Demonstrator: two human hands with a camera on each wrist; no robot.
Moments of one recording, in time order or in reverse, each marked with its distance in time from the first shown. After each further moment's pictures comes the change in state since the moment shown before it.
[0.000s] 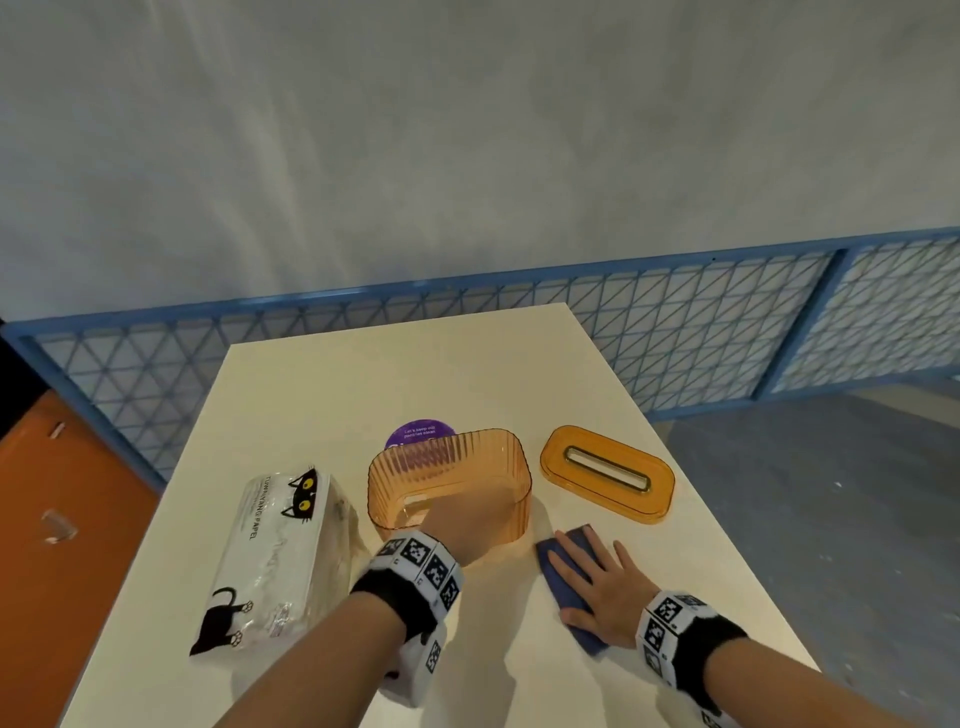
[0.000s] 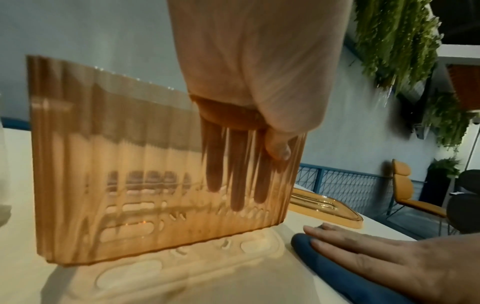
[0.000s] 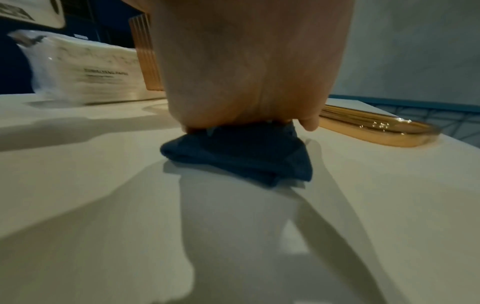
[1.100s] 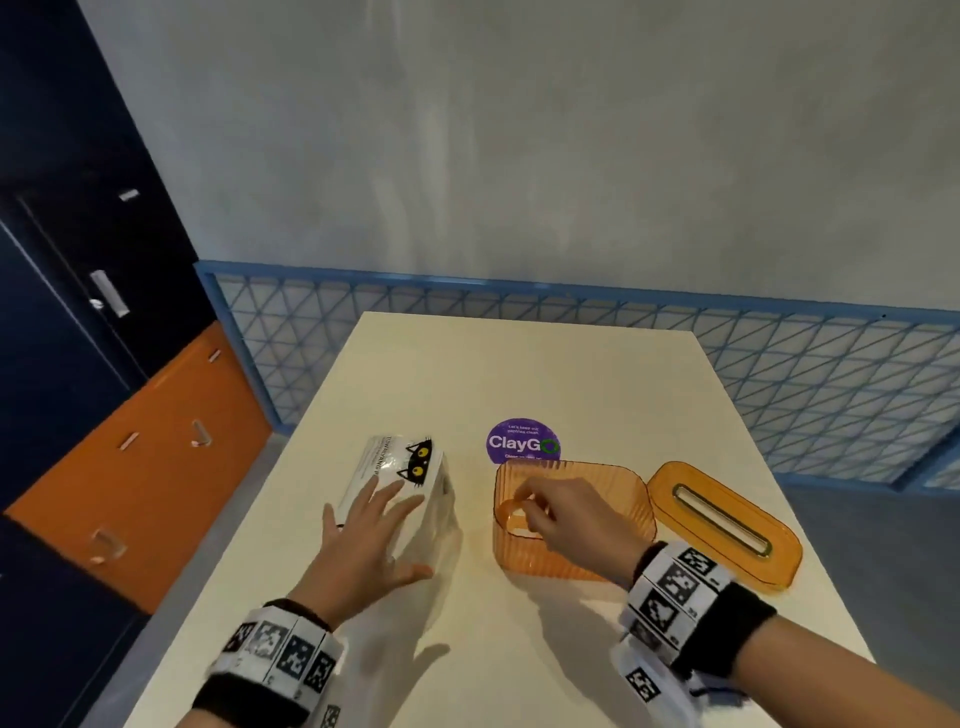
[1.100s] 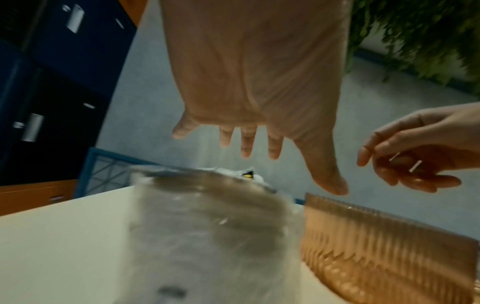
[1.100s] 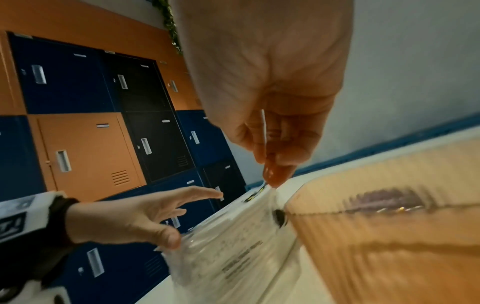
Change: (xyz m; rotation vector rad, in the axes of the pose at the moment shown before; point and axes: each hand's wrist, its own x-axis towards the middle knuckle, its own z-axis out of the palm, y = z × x) left_hand -0.159 -0.124 0.016 -0.138 0.272 -0.464; right_hand 0.013 -0.143 -0.182 0.510 0.184 -0.357
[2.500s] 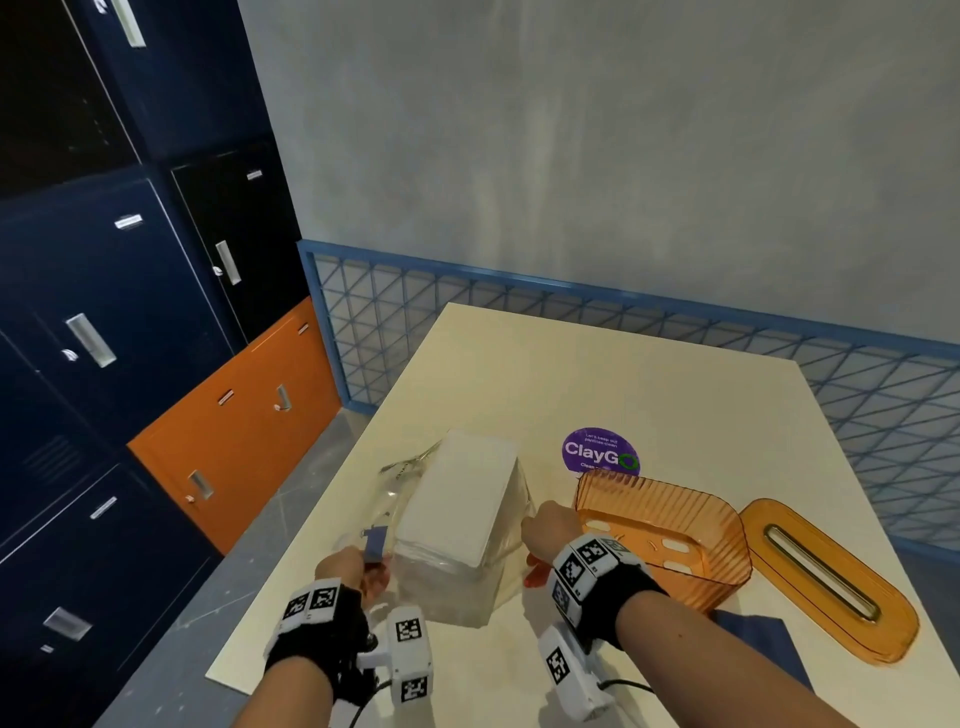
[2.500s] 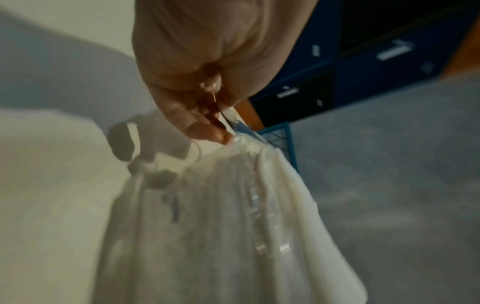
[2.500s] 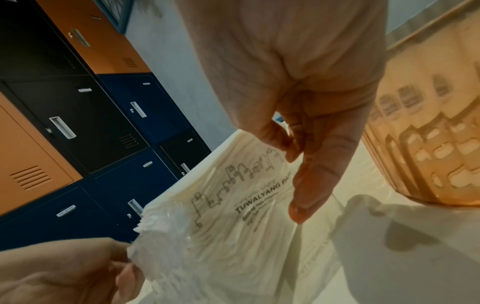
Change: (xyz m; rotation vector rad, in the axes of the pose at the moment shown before) left_hand -0.006 -0.097 0.048 -1.632 0.445 -1.195; right_hand 0.075 -0.049 0.090 0.314 -0.179 0.552
